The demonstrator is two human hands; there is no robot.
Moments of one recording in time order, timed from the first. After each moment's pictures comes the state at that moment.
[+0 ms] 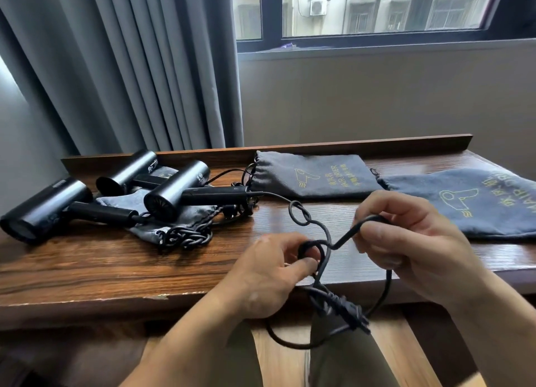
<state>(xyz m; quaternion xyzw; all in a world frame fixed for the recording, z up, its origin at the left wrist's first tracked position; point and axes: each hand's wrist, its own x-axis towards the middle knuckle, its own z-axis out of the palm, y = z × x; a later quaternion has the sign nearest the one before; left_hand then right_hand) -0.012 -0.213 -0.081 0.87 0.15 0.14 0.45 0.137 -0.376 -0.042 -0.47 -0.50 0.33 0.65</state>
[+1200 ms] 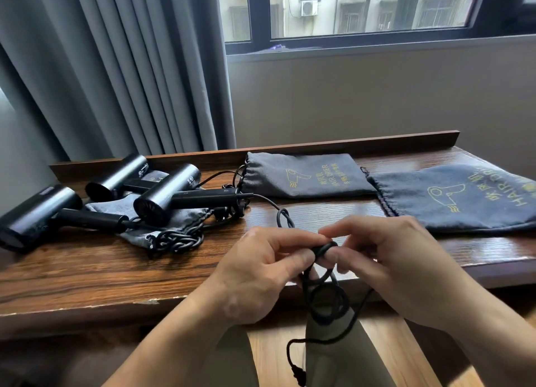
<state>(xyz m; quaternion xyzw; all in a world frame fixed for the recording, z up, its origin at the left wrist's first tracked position) -0.020 -0.232 -0.059 0.76 0.09 0.15 0.62 0.120 -0.388 -0.045 -0.74 -0.55 0.05 0.38</state>
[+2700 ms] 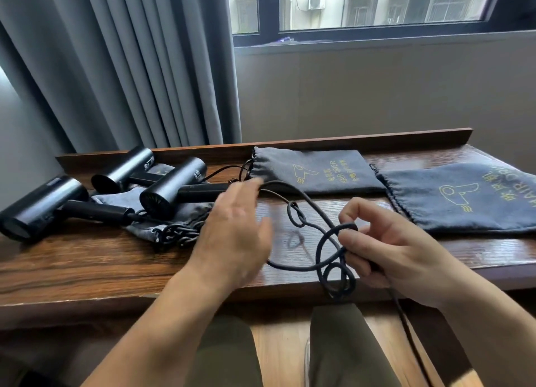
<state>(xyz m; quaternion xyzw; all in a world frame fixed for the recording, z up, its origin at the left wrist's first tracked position) -0.014 -0.188 -0.064 0.90 0.26 0.31 0.15 0.141 -0.369 -0.062 -0.56 -0.46 0.39 0.57</state>
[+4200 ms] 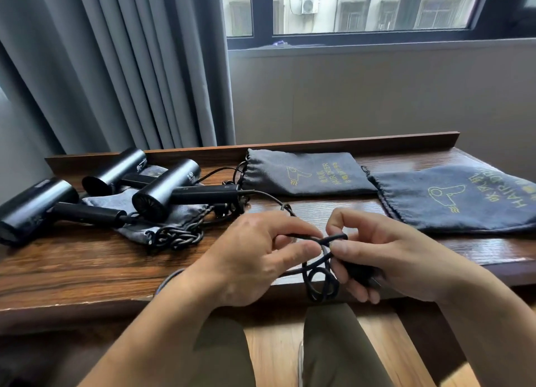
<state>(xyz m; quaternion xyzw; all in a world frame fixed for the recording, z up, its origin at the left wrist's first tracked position) -0.019 -0.209 -0.046 0.92 0.07 0.17 0.35 0.143 -0.374 -0.051 -0.55 -0.47 0.46 0.51</state>
